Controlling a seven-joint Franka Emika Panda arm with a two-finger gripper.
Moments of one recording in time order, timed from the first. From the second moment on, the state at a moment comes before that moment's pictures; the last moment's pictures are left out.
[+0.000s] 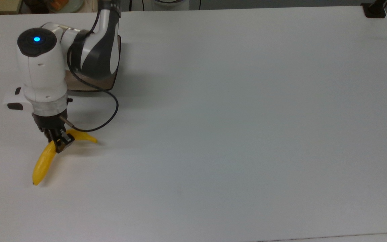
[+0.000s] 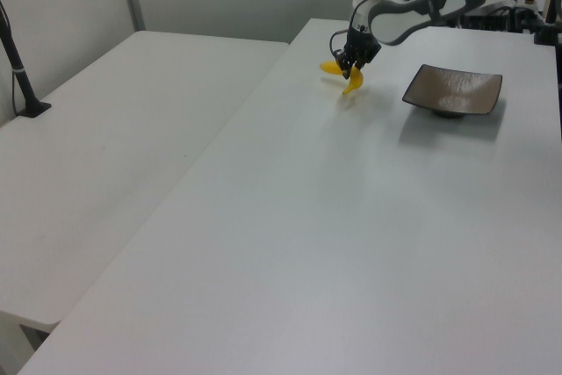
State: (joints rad) arm -0.24 0.76 0.03 -1.25 -0.20 2.33 0.50
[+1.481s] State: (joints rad) arm -0.33 0.08 0.02 -1.99 -0.01 2.05 -0.23
